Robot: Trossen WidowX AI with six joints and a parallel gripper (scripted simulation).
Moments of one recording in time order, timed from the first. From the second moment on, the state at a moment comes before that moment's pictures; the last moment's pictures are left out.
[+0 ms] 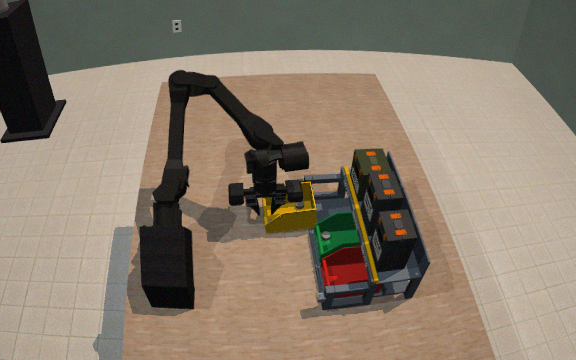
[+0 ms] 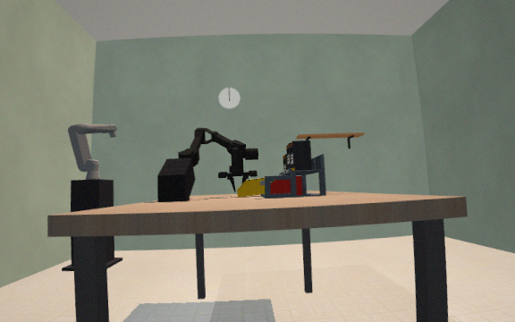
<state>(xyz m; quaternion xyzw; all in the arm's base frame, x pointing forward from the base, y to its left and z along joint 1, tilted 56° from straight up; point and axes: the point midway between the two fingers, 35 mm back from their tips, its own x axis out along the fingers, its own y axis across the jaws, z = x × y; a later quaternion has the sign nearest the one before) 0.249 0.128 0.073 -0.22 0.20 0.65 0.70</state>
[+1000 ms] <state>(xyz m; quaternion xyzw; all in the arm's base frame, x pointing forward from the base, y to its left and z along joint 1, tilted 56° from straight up) 0.245 0.056 0.124 -0.22 0.20 0.65 0.70</state>
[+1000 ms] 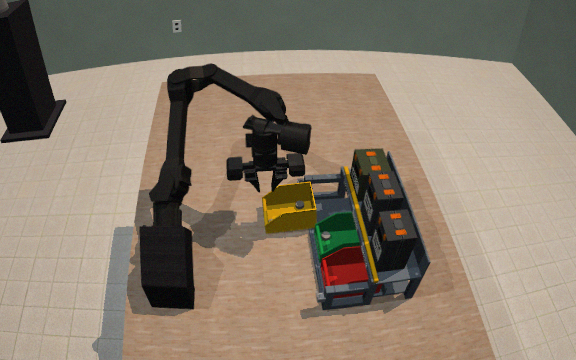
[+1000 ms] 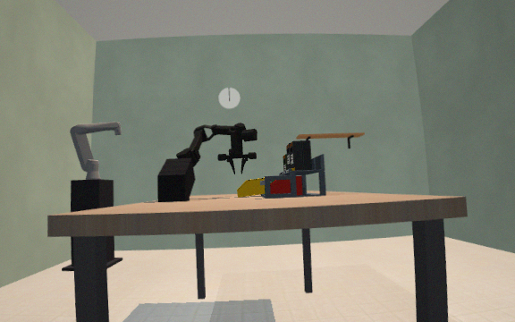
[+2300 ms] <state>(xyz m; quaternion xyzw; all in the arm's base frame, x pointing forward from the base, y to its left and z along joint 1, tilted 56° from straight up) 0.245 0.065 0.115 -0.22 0.20 0.66 0.69</state>
